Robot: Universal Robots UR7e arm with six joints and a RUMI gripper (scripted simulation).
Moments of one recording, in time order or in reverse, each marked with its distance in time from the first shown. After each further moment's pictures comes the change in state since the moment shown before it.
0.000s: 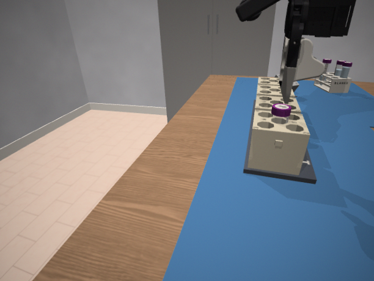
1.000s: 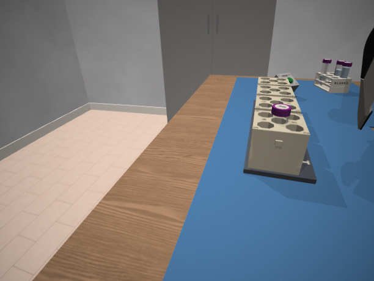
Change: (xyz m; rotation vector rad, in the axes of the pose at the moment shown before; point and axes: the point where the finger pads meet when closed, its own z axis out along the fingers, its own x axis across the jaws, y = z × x) arm -0.137 0.110 -0.004 -0.007 0.010 -1.043
